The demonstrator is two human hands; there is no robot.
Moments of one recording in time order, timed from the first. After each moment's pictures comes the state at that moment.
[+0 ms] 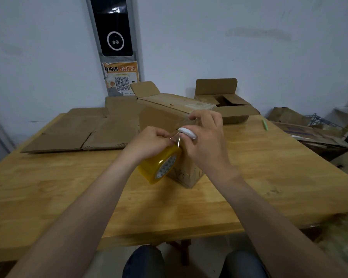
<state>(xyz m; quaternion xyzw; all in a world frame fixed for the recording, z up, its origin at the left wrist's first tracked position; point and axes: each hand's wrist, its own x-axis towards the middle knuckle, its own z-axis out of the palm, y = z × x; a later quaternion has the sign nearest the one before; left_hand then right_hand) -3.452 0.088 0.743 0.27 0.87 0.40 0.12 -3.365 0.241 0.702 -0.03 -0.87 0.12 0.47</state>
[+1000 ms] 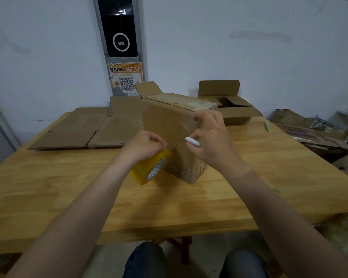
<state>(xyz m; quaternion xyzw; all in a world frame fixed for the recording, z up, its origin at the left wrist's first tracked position) -3.462 0.064 0.729 0.26 0.88 0.38 0.11 -3.352 0.253 0.711 0.00 -0.93 0.07 0.36</state>
